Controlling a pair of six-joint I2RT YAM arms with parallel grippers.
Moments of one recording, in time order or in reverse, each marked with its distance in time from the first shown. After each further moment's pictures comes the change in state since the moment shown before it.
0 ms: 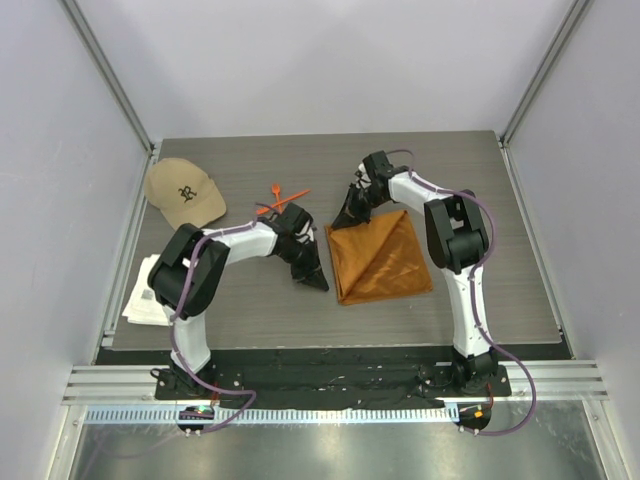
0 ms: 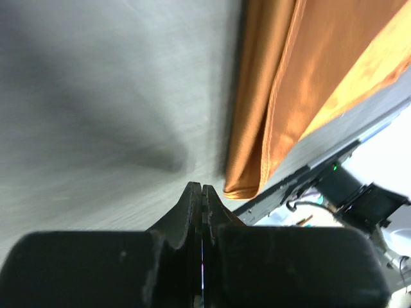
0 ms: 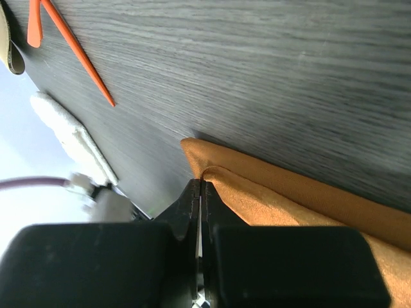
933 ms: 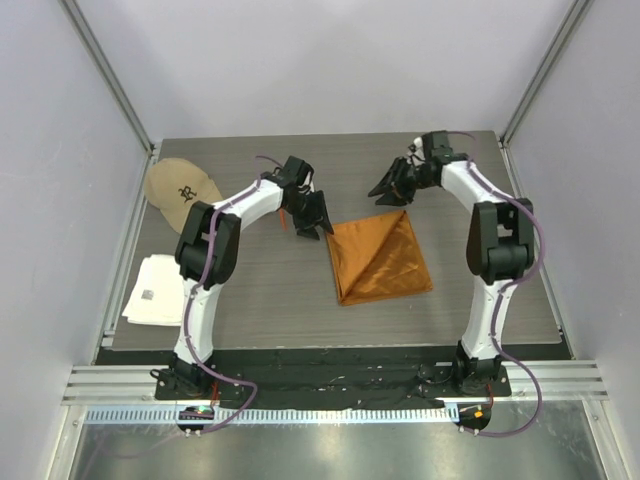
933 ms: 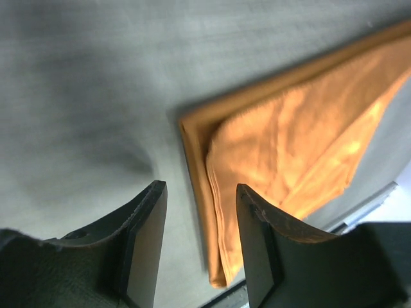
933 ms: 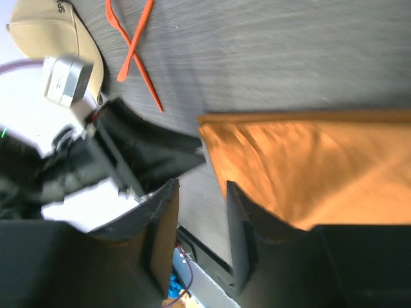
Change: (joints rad) left arm 0.134 0.293 0.573 -0.197 -0.151 0.143; right arm -0.224 -0.237 -0.116 0.013 -0.053 -0.016
